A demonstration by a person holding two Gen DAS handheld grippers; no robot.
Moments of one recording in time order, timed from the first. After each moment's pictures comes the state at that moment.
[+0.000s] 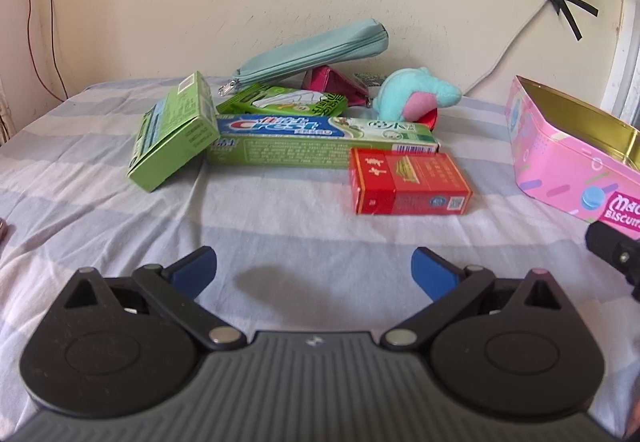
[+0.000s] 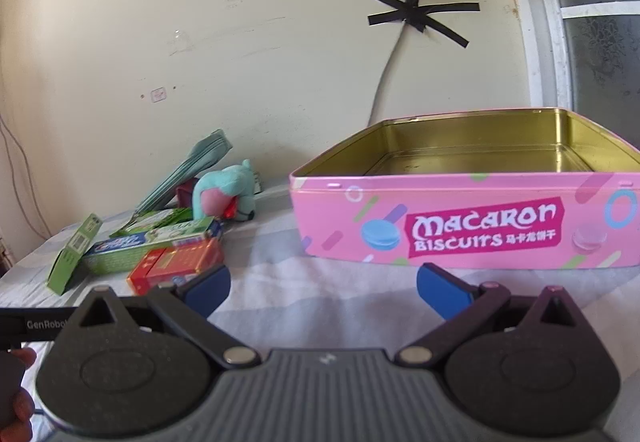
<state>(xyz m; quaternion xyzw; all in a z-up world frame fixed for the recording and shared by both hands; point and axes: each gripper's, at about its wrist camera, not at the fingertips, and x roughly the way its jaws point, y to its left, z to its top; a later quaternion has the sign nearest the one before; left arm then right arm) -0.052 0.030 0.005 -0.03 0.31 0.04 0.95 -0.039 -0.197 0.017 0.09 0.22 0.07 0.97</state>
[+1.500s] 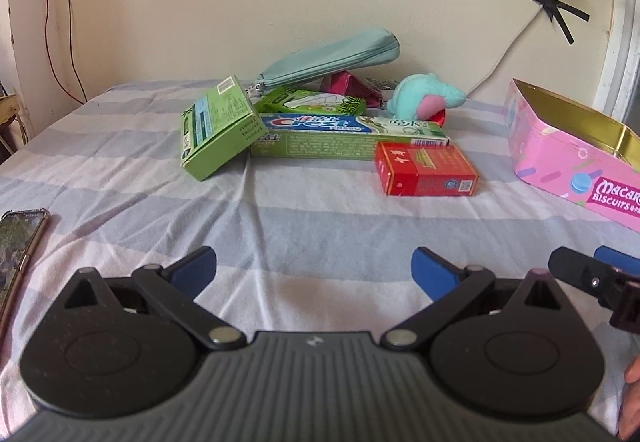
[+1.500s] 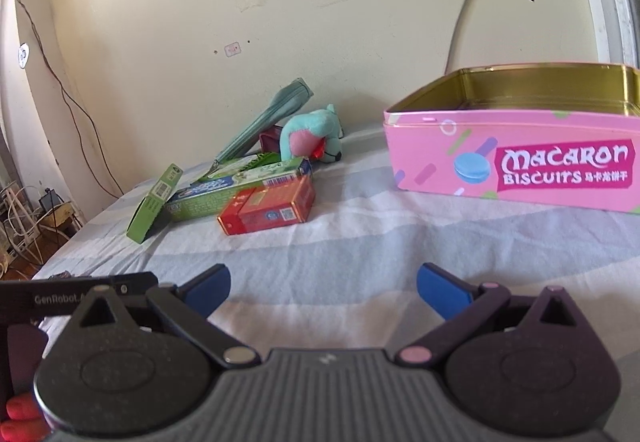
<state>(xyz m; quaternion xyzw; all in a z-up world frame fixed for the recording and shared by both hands) -0.086 0.061 0.017 -0.02 0.30 0.04 0.95 -0.056 -0.176 0.012 0.10 0.27 0.18 0.94</state>
